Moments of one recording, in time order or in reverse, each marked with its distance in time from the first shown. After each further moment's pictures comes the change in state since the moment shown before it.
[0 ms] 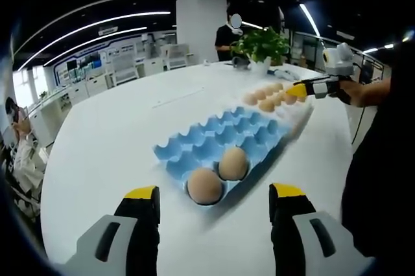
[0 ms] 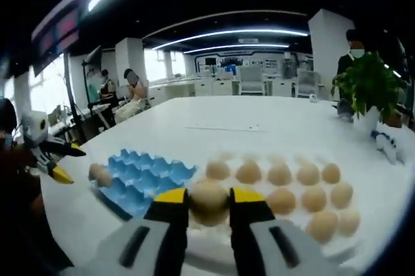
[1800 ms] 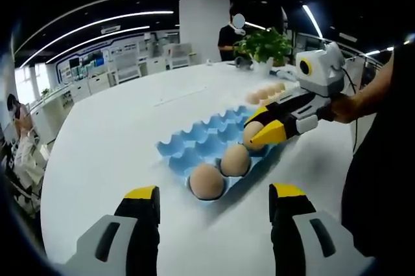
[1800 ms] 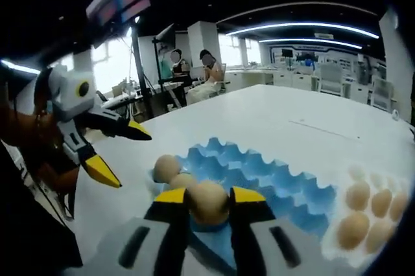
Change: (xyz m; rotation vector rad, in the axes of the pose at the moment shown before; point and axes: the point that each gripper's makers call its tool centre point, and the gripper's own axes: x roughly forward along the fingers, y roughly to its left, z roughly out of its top) left arm -0.005 0.002 -0.006 -0.017 0.002 0.012; right arm 0.067 0.168 -0.025 -0.161 0.080 0.472
